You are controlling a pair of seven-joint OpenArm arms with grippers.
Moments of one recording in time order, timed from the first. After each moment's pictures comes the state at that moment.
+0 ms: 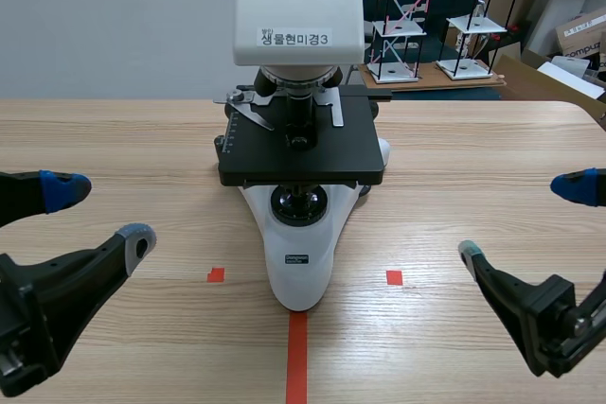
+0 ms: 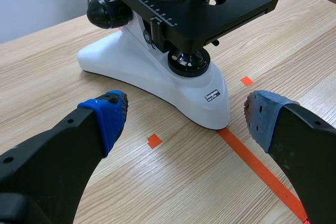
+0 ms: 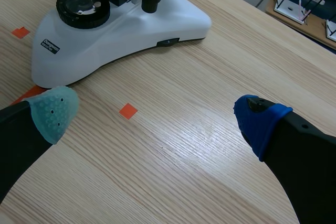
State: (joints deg) left arm 47.9 -32.4 -8.6 120.4 -21.6 -26.4 -7.1; right arm -45.0 31.3 12.4 114.8 9.8 23.4 5.2
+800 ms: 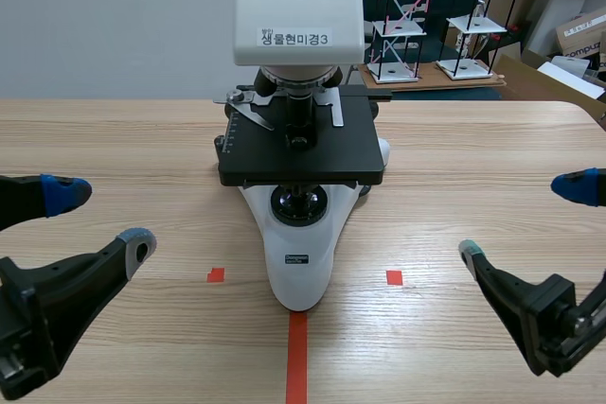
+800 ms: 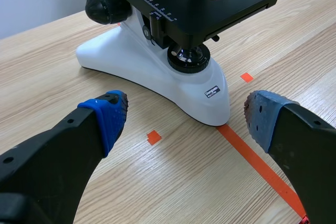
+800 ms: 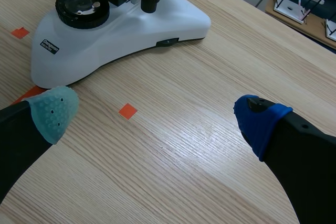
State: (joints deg) left arm 47.9 -32.4 -8.6 120.4 -21.5 -26.4 -6.2; right arm -45.0 31.3 12.4 114.8 10.0 23.4 5.2
